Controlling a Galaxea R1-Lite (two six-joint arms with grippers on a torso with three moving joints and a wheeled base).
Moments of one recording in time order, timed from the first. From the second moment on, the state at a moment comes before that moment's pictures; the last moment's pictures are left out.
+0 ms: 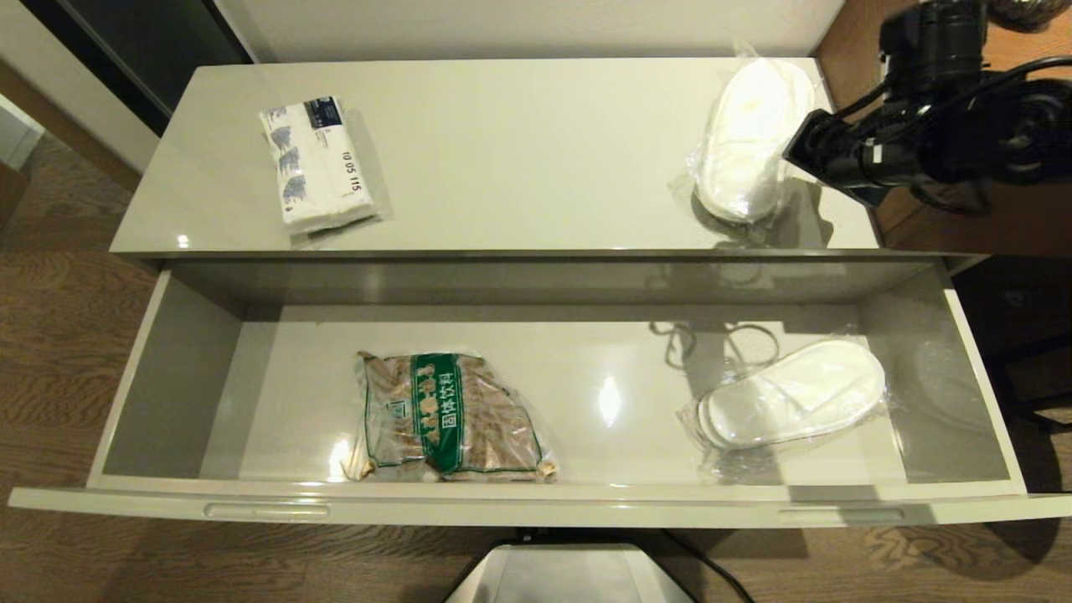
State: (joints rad) left arm 0.00 0.00 0.00 0.01 -0.02 0.07; right arm 0.19 1.97 -1.92 0.19 -0.27 0.52
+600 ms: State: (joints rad) left arm 0.00 0.00 0.00 0.01 -0.02 0.07; right arm 0.24 2.04 -1.93 0.09 -0.32 0.48
